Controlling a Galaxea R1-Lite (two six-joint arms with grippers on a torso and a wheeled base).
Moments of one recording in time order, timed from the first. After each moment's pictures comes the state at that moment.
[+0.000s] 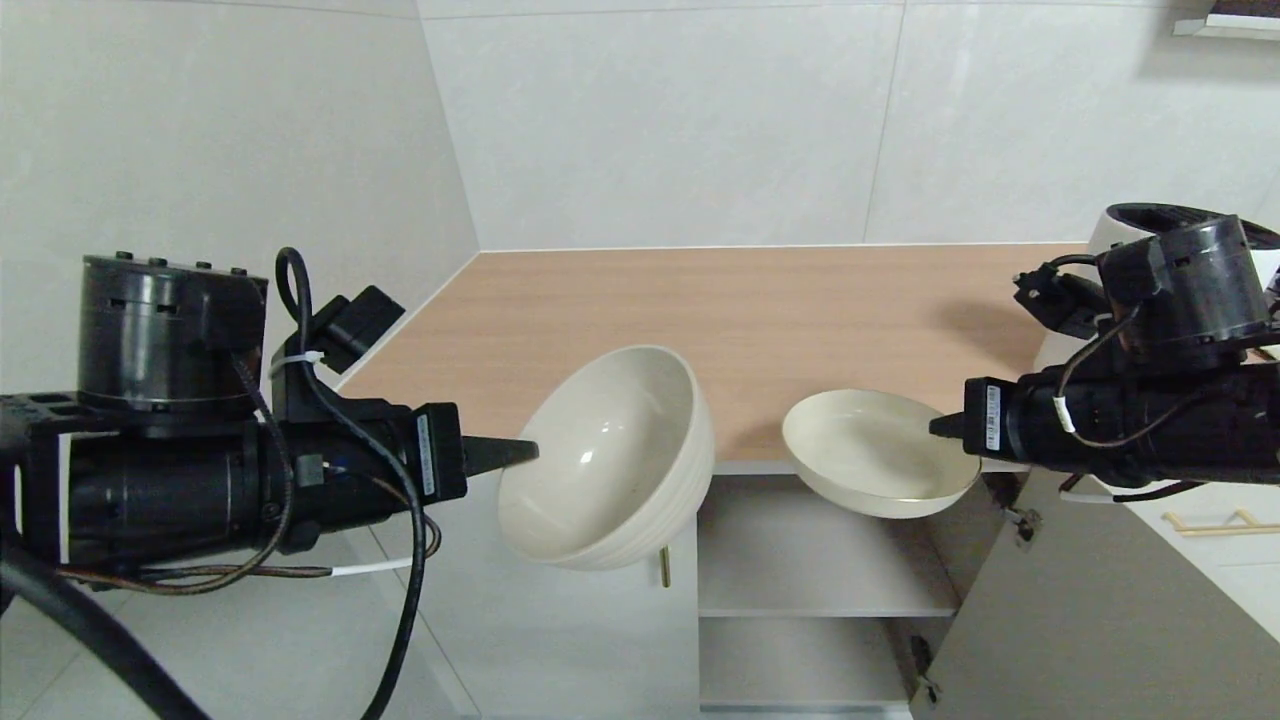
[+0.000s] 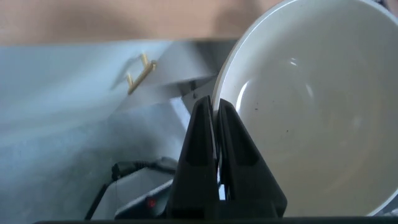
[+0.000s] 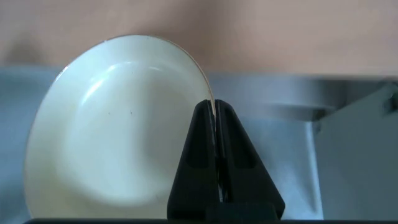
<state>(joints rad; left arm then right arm) -0.41 1.46 -0.84 -0.16 -0.32 -0.50 0.44 1.55 -1.03 0.04 -0.05 0.40</state>
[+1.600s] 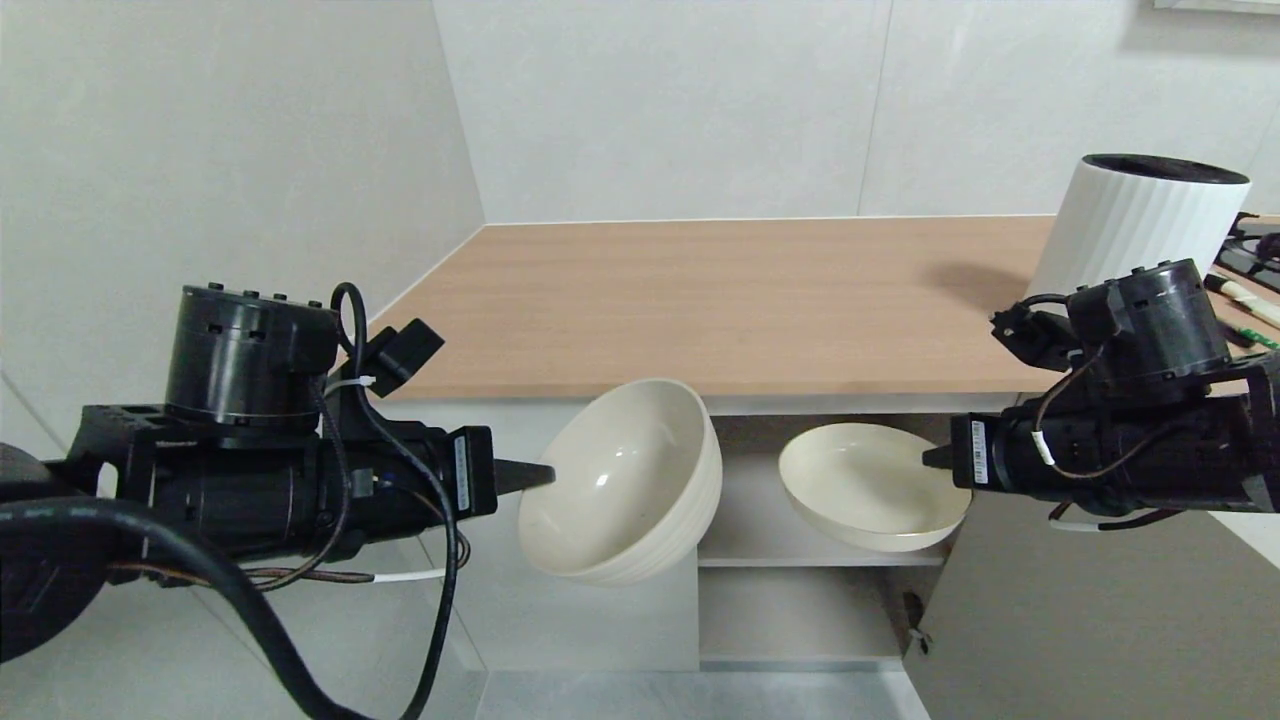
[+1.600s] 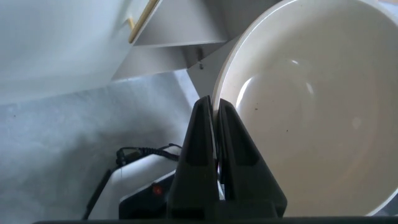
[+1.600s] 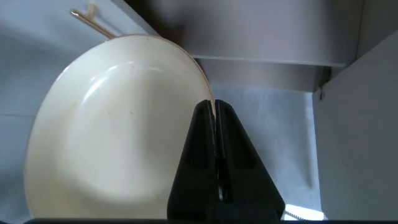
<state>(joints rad) -0.41 1.53 -0.84 -0.16 -0.32 -0.50 0.43 1.59 -0.97 0.01 -0.04 0.37</state>
